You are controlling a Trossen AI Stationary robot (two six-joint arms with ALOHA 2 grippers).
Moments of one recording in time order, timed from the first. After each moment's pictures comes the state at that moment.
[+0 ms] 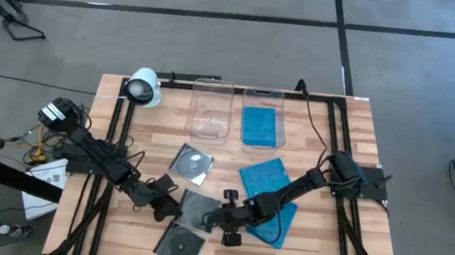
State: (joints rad) left arm -0.61 1.45 0.35 0.54 -0.30 -1.28; right arm 0.39 2.14 1.31 -0.15 0.24 0.16
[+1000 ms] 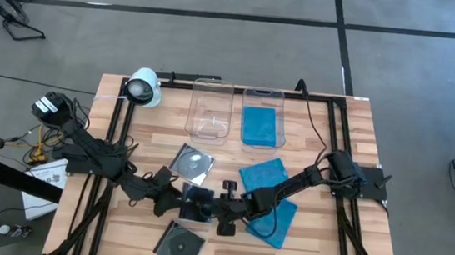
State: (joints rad) left arm -0.61 1.31 0.36 0.51 -0.43 -1.17; right arm 0.36 2.15 1.31 -0.13 0.32 0.17
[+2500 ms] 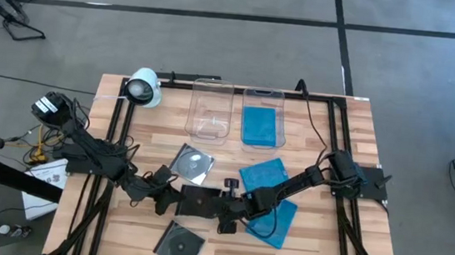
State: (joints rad) left arm -0.61 1.31 0.36 0.44 -0.46 -1.18; right arm 0.38 2.13 1.31 -0.21 0.36 0.17
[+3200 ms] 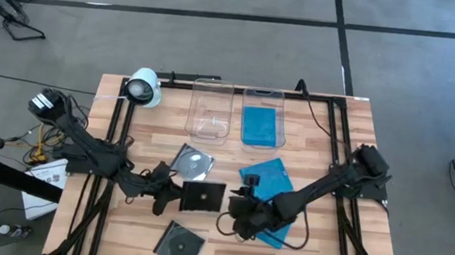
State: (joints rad) left arm -0.61 1.22 0.40 0.46 -0.54 -0.97; right arm 0.53 1.88 1.31 -0.50 0.73 0.24
